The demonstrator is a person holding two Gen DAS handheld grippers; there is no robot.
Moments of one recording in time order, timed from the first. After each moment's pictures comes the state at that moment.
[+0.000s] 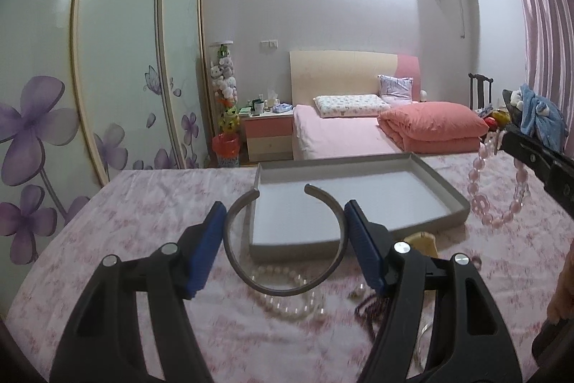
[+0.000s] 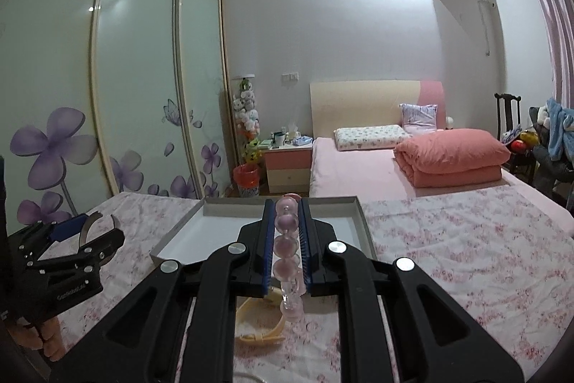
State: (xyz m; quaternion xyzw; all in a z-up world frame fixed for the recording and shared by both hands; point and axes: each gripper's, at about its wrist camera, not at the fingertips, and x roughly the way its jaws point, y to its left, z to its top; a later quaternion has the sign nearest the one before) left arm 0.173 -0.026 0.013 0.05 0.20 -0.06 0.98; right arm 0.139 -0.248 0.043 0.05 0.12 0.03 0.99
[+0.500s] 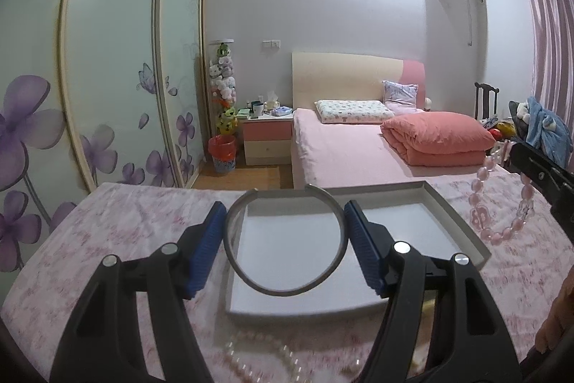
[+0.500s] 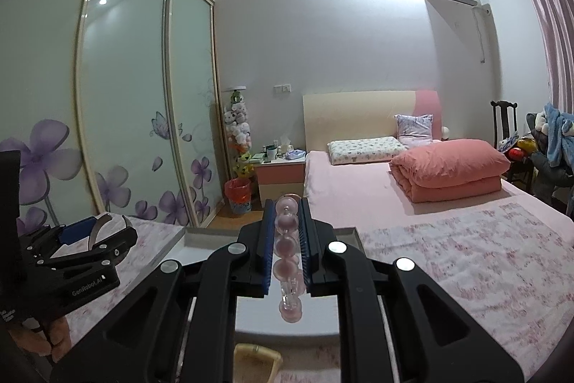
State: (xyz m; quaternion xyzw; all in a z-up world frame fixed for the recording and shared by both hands) left arm 0.259 -0.050 0.021 0.03 0.20 -0.06 0.98; right arm 0.203 -0.254 0.045 0.06 0.10 0.01 0.99
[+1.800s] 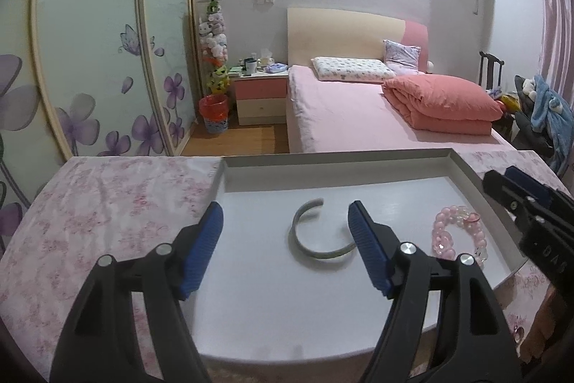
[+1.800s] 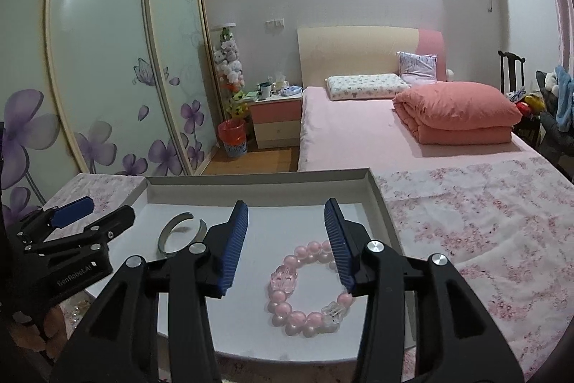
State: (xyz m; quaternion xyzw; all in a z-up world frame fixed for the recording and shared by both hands) left arm 0.333 -0.060 -0.030 0.04 0.29 -0.06 0.95; right arm 0.277 -0.250 -0.005 0.07 0.23 0.01 0.97
